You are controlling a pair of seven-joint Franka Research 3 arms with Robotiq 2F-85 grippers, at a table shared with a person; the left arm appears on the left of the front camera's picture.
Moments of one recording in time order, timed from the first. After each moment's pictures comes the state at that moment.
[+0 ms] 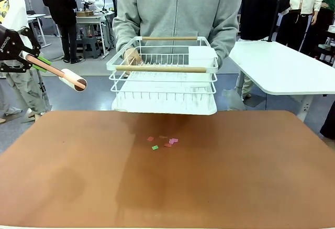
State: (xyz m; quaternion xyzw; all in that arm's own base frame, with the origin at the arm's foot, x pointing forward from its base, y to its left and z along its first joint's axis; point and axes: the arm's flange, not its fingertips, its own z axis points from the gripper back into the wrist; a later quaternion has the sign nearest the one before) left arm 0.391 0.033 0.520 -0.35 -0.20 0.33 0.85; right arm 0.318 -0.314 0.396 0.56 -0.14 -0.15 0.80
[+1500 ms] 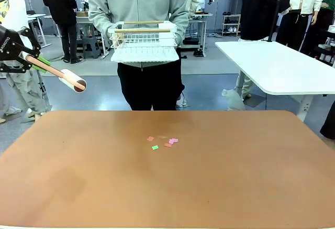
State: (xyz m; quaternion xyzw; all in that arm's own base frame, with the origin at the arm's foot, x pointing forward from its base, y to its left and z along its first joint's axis) left arm 0.391 0.033 0.520 -0.34 -0.20 0.32 0.86; right arm 0.318 -0.314 0.396 0.56 -0.14 -0.15 0.80
